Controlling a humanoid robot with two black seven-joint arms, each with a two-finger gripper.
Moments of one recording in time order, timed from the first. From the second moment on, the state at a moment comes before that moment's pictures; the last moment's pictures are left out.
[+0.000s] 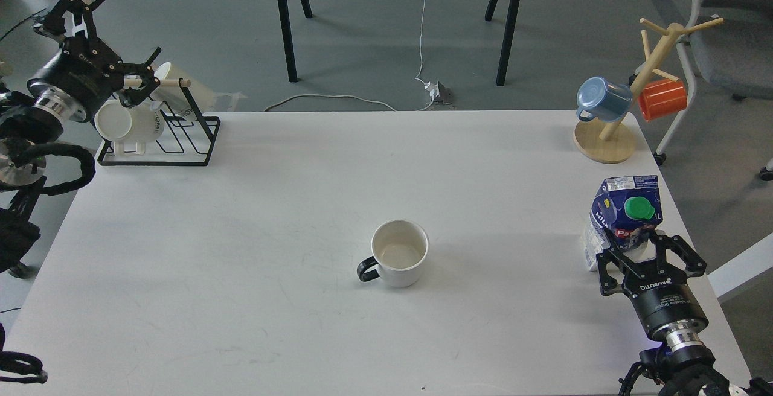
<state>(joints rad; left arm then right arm) -0.70 0.51 -1.05 -0.66 0.14 -0.49 -0.01 -0.16 -0.39 1.07 1.23 0.32 0.49 0.30</state>
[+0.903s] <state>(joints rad) -0.70 0.57 -1.02 -0.66 0.14 -0.49 -0.01 -0.11 -0.12 0.79 1.35 0.12 0.49 0.29</state>
